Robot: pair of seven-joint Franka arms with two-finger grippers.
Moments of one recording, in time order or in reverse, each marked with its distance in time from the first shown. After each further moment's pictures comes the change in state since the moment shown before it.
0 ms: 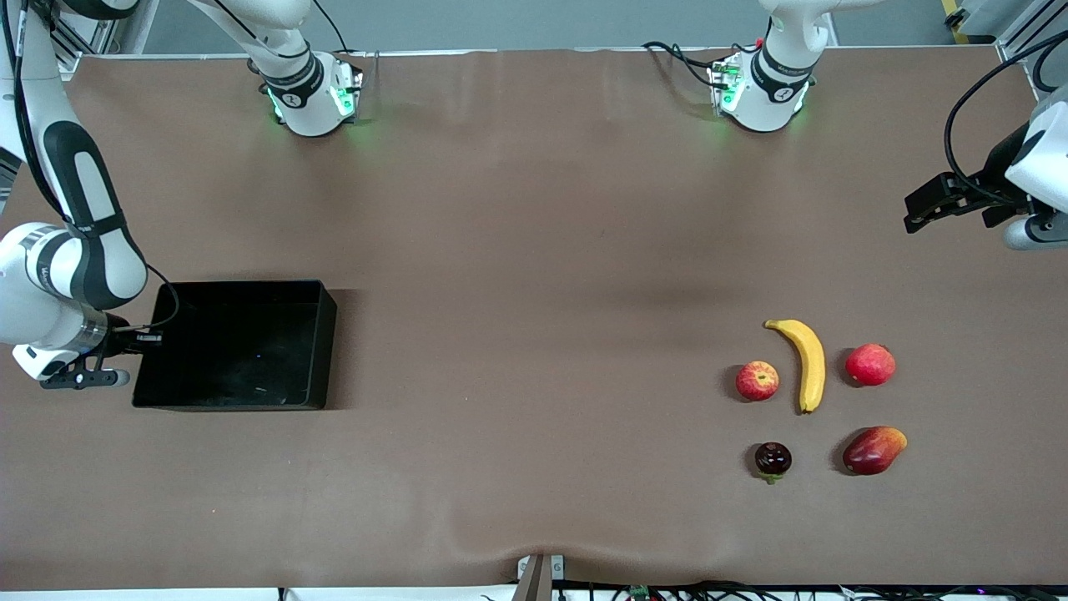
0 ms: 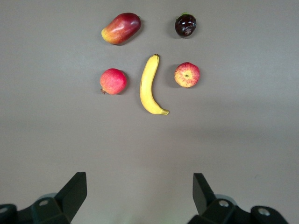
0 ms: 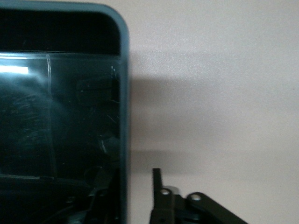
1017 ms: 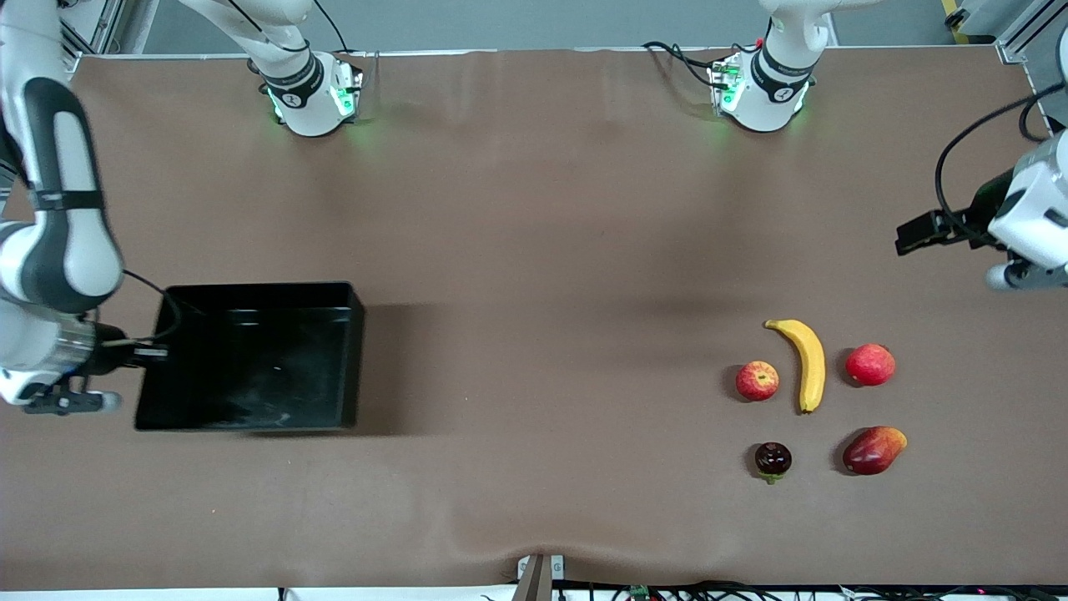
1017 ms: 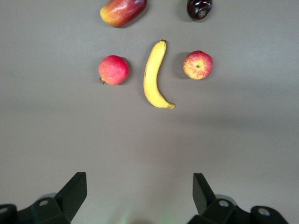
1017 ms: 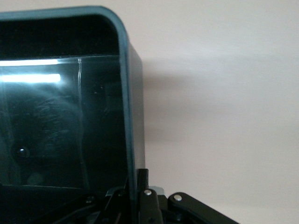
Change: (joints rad) left arm 0.024 0.109 0.009 -0.012 0.000 0.015 -0.001; right arm 0.188 -0.076 0.050 0.245 0.133 -0.350 0.233
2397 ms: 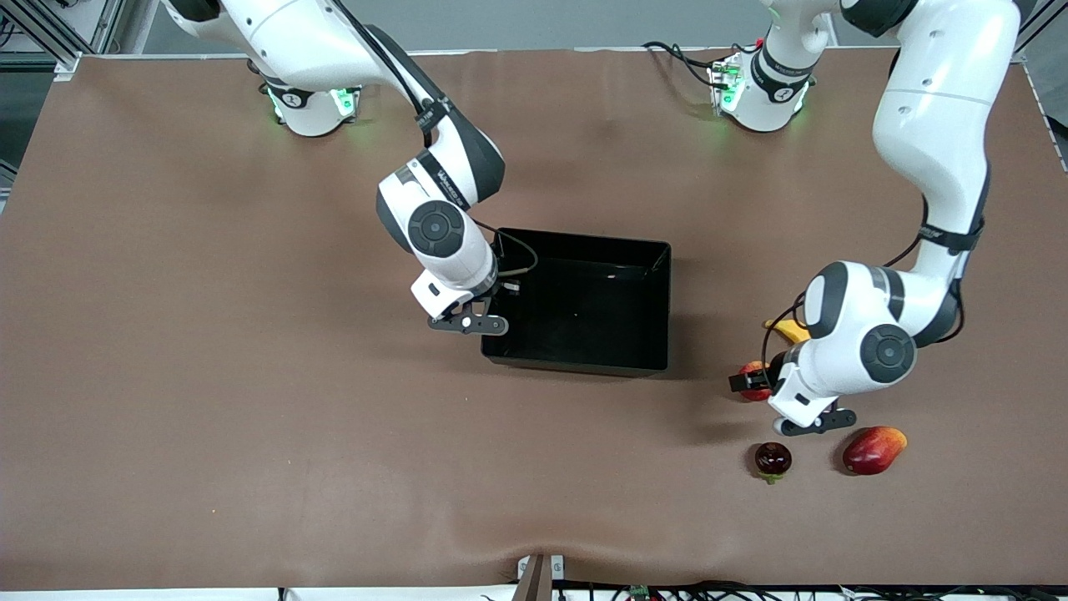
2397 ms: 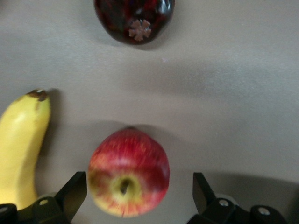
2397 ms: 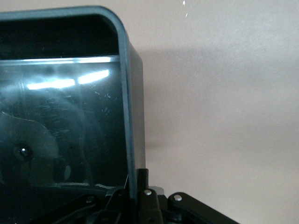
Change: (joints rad) left arm -0.133 0.564 -0.014 -0.078 -0.001 0.702 -0.207; right arm 0.763 0.111 0.002 -0.036 0.039 0.213 0.804
